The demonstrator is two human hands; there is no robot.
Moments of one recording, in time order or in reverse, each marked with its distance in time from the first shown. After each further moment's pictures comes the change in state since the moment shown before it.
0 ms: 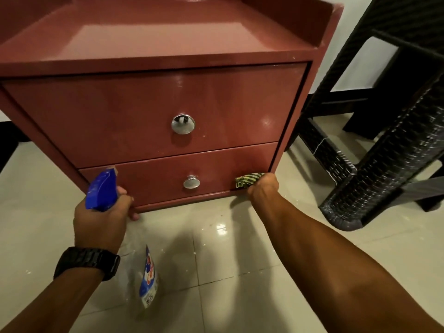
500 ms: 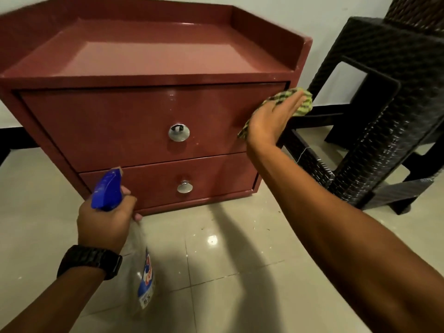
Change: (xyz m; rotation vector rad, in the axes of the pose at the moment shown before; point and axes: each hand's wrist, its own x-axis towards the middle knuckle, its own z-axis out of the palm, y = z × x) left_hand -0.014 0.011 0.001 -0.055 -0.041 0.098; right_hand -0.126 -0.113 0.041 -0.191 -0.017 -0.959
